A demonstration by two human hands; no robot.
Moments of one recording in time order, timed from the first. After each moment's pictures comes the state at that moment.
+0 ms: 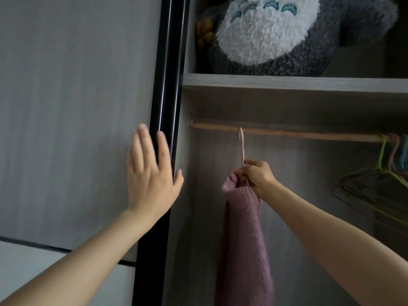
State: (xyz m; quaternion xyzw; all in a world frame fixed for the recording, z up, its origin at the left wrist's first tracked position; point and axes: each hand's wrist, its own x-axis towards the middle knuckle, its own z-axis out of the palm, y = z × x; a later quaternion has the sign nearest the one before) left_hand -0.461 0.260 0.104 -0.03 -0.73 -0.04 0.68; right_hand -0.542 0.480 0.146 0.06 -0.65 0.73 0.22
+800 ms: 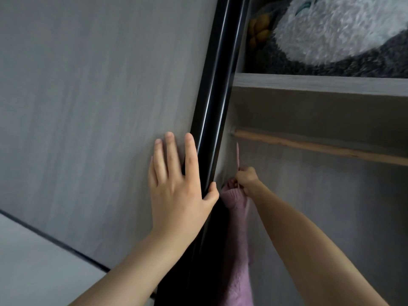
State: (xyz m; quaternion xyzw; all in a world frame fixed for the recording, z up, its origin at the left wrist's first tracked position) left_hand -0.470 0.258 0.104 0.03 -0.69 -0.09 0.72; right_hand -0.672 0.378 0.161 0.12 -0.78 0.58 0.19
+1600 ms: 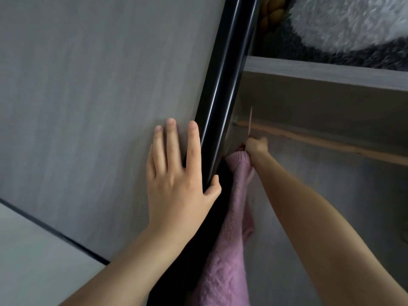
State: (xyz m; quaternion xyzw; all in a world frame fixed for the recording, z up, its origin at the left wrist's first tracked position) left_hand -0.468 0.260 0.102 0.03 -0.70 -0.11 0.71; right_hand -0.698 0.379 0.219 0.10 -0.71 0.64 0.27
